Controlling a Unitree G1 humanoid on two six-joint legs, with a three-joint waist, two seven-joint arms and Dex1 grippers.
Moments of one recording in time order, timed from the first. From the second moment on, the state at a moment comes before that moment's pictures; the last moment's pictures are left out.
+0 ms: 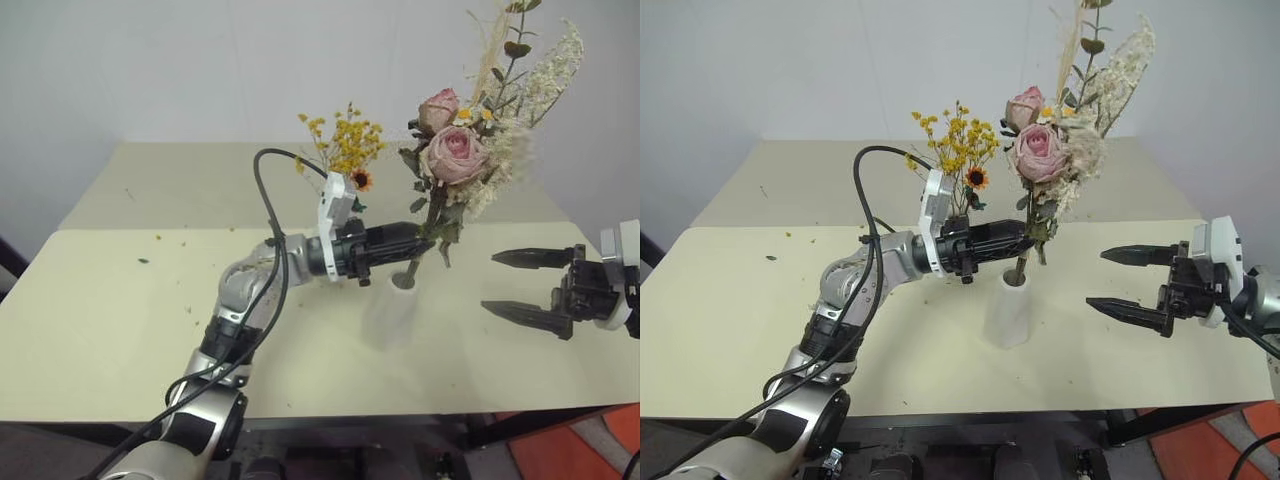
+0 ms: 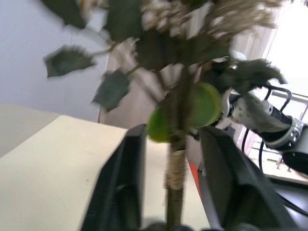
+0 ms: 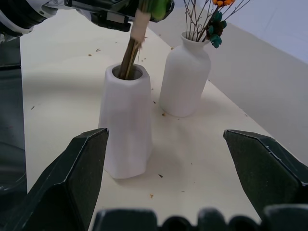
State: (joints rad) left arm -0.80 0.20 -0.11 0.03 -0.63 0.63 -0.98; right arm -0.24 -0.97 -0.37 -0.04 0.65 0.27 1.33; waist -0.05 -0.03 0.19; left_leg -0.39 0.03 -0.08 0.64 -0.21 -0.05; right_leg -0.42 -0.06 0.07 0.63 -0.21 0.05
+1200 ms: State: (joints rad) left arm -0.08 0.82 0.44 -0.26 -0.59 0.58 -0.95; right arm -0.38 -0.94 -0.28 0.13 0.59 0.24 1.42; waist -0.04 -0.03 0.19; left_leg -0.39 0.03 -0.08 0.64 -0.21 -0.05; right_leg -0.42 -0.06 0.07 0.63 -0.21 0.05
